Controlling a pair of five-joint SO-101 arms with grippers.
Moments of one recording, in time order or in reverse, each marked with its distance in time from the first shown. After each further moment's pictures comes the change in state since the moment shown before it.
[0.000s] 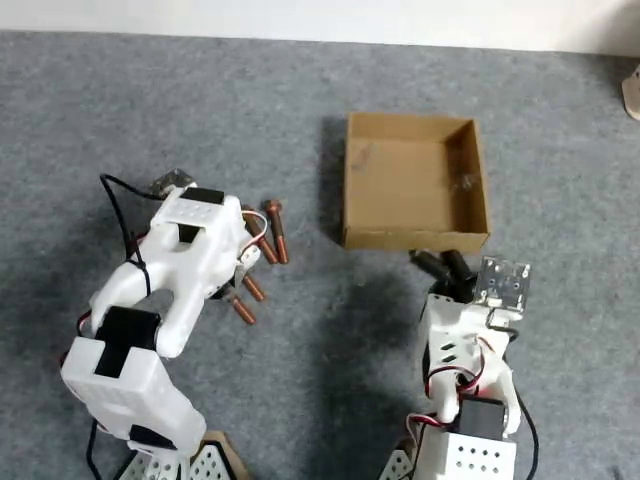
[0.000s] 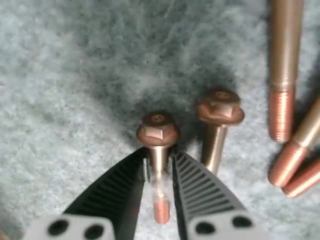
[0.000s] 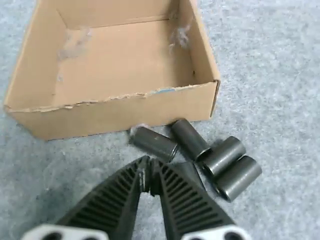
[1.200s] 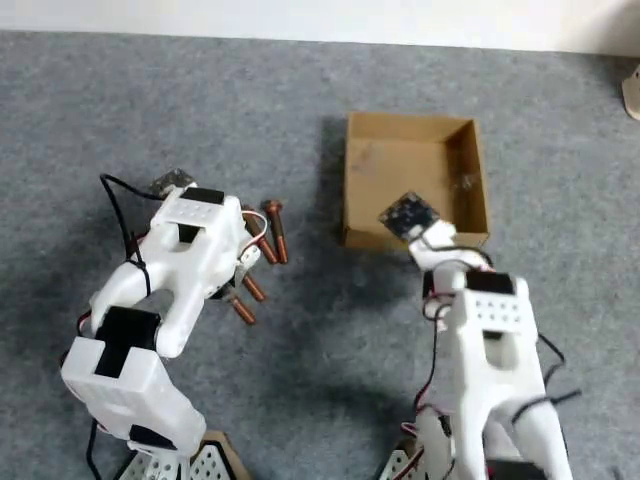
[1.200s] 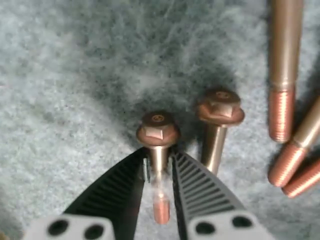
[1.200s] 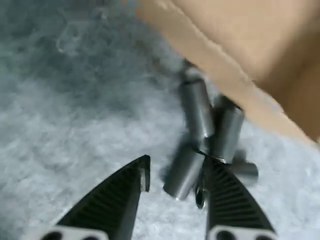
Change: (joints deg) left arm 0.0 0.0 0.0 0.0 0.0; right arm -4.4 73.4 -40.4 0.0 49.8
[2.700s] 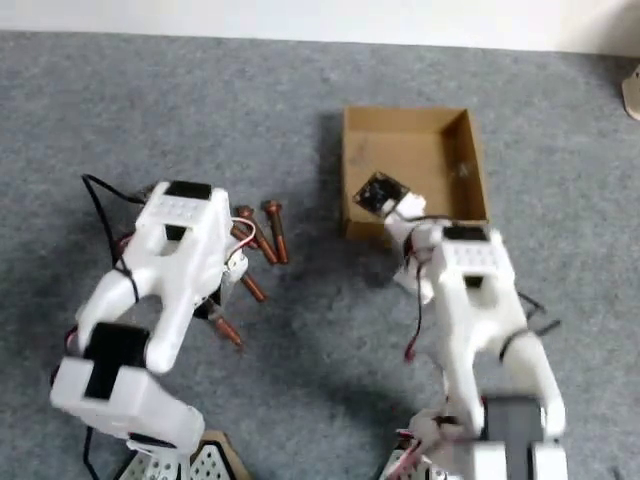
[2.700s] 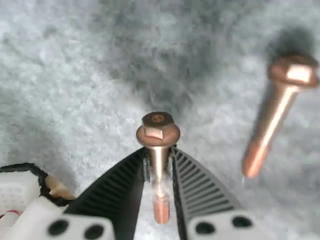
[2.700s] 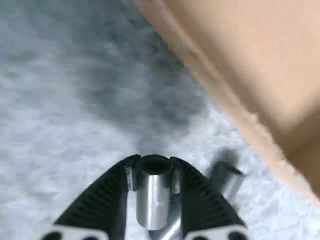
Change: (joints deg) left arm 0.3 -9.0 -0.4 15.0 0.0; right arm -6.9 14.1 -11.7 0.0 0.7
